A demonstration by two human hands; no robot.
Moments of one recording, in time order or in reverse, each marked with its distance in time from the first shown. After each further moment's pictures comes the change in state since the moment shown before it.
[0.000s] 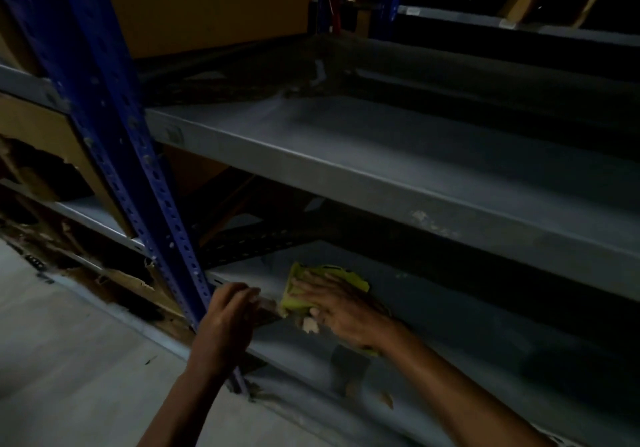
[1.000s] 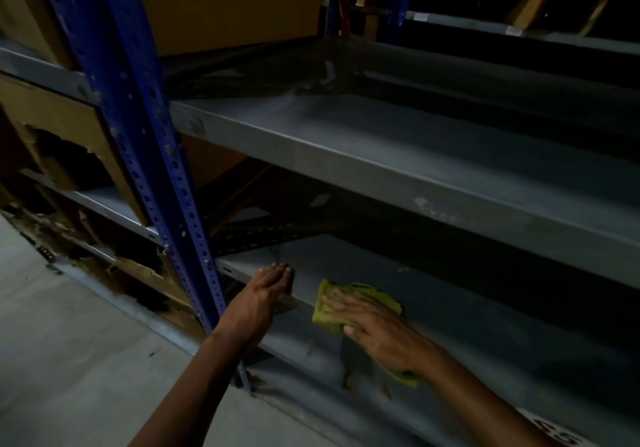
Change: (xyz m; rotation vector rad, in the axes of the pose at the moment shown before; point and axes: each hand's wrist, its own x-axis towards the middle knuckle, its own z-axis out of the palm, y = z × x) left_hand 0.015 -0.004 0.028 0.153 -0.294 0.096; right_hand -0.070 -0.009 -0.003 0.088 0.034 0.052
